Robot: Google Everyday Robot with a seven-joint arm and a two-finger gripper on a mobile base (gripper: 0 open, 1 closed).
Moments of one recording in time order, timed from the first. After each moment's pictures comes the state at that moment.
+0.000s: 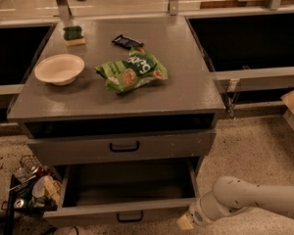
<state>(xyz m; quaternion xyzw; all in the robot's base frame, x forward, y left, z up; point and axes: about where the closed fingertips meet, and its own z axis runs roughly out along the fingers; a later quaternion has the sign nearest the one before) 0.373 -0.135 0.397 -0.31 0.92 0.25 0.07</state>
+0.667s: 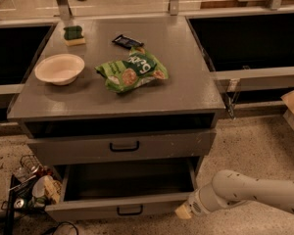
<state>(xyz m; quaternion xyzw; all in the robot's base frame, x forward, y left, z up) 0.410 -0.132 0.407 -0.30 0.92 0.24 0.10</state>
